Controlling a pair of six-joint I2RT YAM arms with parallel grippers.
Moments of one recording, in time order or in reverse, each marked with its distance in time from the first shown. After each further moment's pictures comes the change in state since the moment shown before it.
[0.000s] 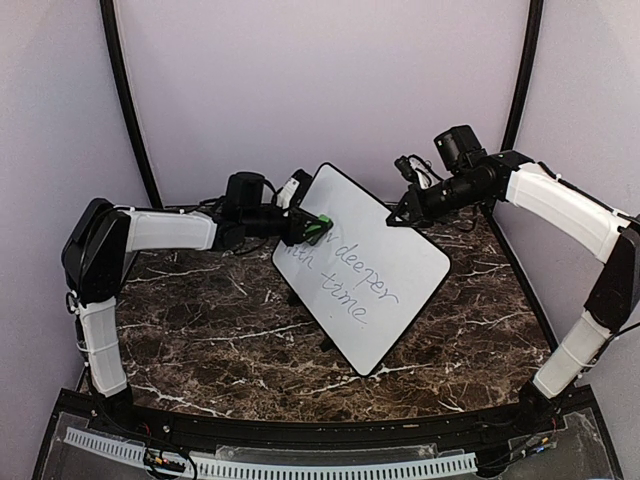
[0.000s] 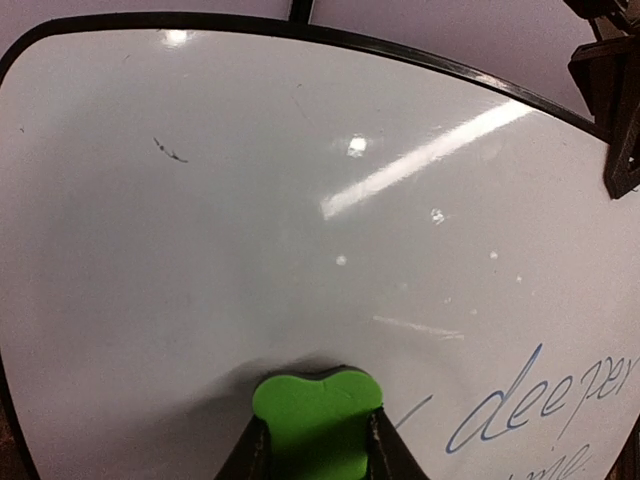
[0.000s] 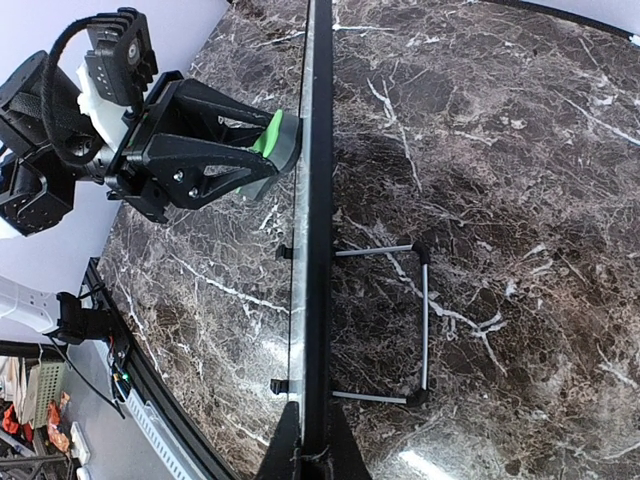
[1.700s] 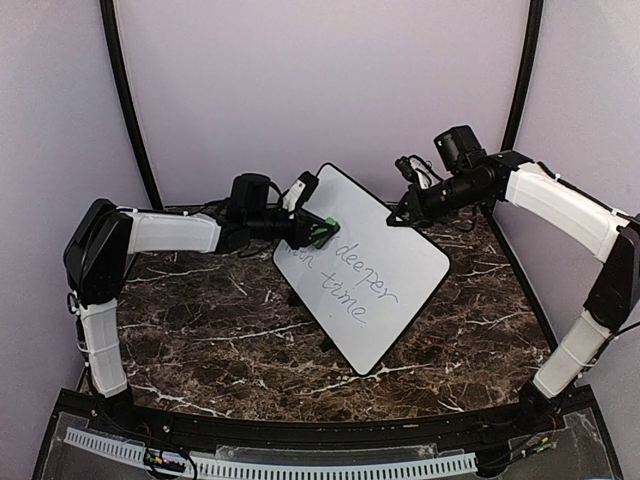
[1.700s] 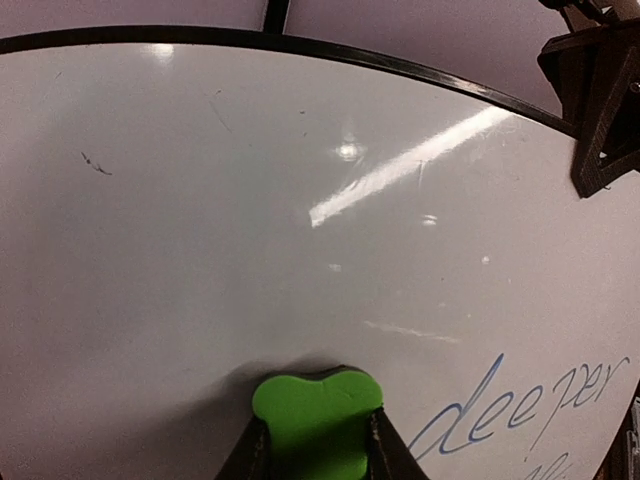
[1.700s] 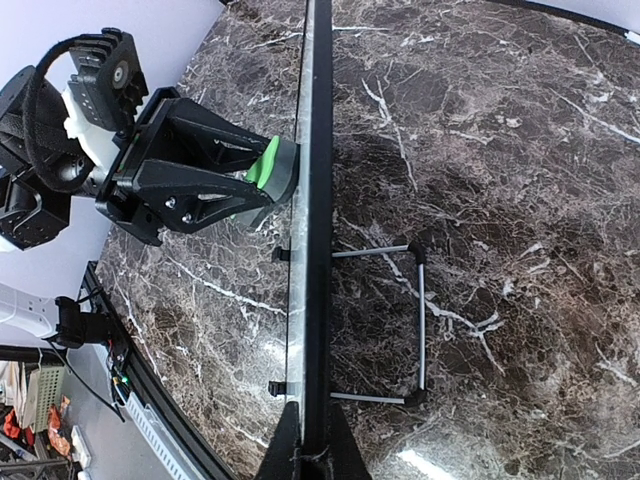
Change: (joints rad) left arm -0.027 0.004 -0.006 0.013 0.017 -0.014; right arm -0.003 0.005 0.000 0.001 0.006 0.008
